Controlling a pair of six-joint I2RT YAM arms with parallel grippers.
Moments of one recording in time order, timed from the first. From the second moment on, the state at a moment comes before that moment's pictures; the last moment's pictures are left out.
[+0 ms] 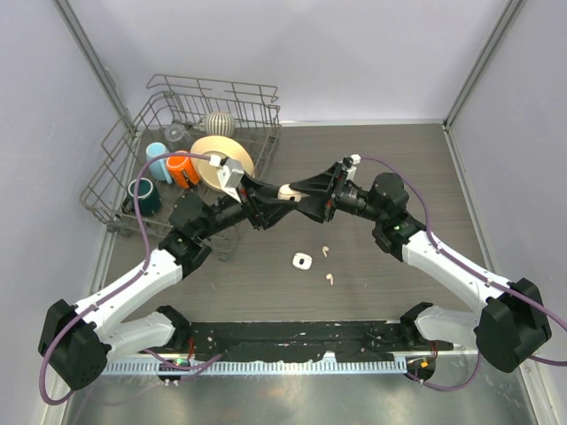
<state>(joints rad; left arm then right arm) -0.66 1.05 0.72 0.59 0.51 -0.42 0.56 1.17 0.77 0.47 -0.63 1.78</state>
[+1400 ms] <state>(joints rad) -0.65 1.12 0.60 0.89 0.54 -0.44 0.56 1.17 0.80 0.37 -0.64 1.67</state>
